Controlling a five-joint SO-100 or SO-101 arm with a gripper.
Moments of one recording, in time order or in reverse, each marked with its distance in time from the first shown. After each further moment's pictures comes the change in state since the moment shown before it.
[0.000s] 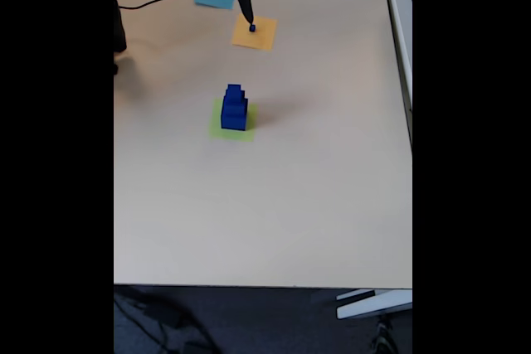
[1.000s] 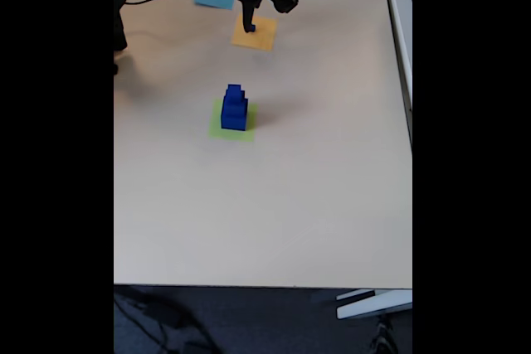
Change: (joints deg) arm -2.6 -29.0 -25.8 8.9 6.4
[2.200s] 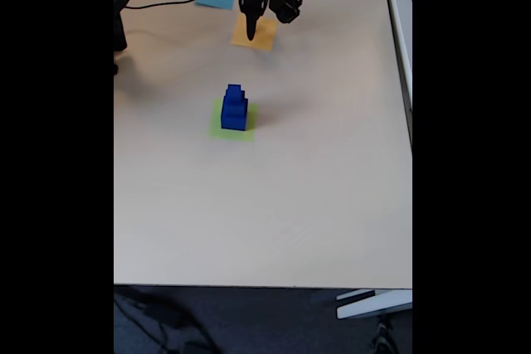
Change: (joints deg) arm 1.1 -4.7 -1.2 -1.8 -5.0
